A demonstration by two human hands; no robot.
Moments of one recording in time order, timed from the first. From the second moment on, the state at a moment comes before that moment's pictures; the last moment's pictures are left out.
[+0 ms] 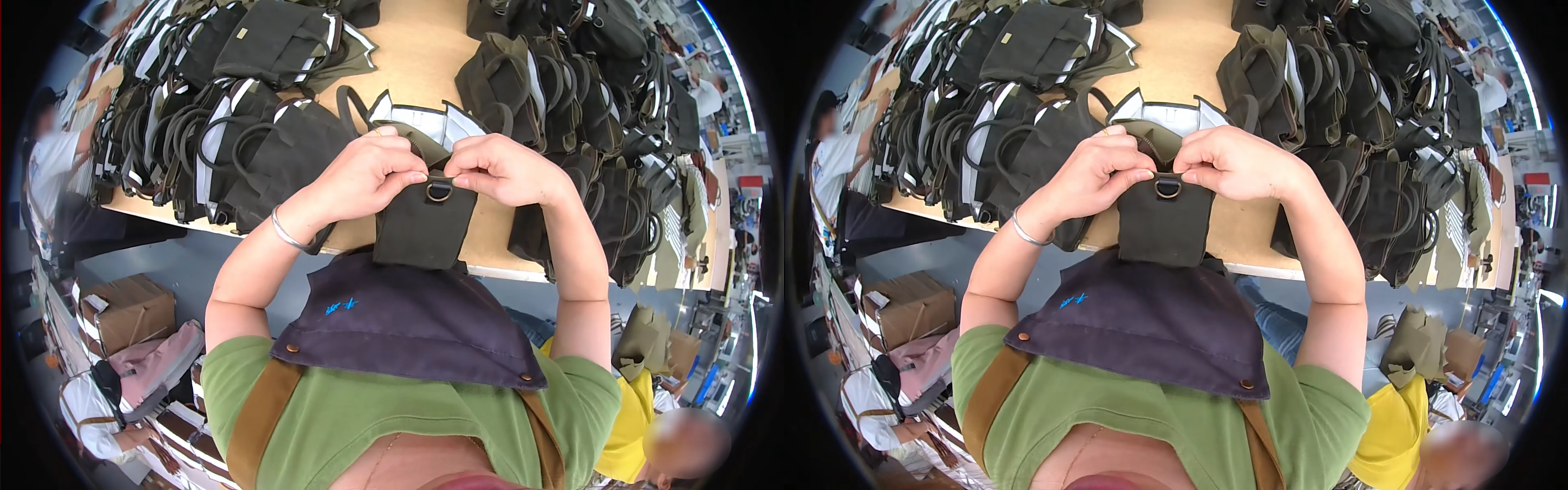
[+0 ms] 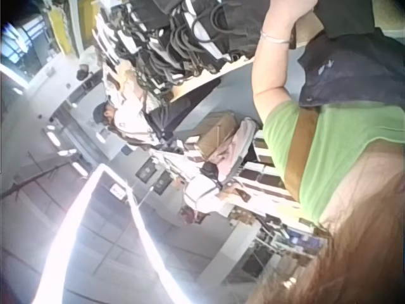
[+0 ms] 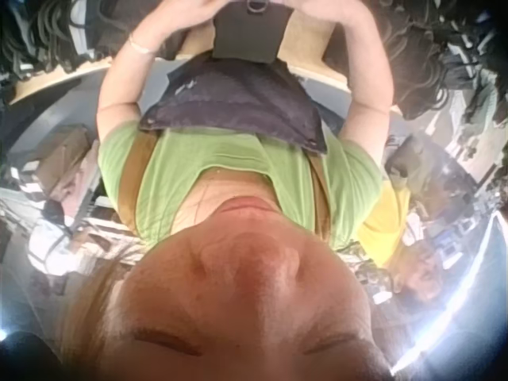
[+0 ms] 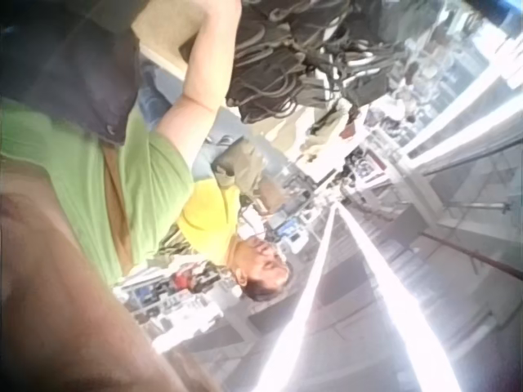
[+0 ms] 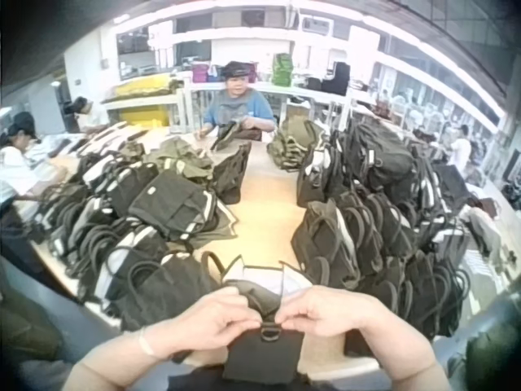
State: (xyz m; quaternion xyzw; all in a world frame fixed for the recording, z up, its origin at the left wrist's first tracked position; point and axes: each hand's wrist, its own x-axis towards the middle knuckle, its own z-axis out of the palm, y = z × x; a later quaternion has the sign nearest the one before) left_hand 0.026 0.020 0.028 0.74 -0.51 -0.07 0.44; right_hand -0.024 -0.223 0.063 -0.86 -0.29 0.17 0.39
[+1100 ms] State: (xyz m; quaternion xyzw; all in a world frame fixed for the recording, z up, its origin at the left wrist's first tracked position) left_hand -0.037 -0.010 -0.057 0.77 -0.47 -0.11 0.42; right_hand -0.060 -0.198 -0.013 -0.91 0.03 -0.06 0.41
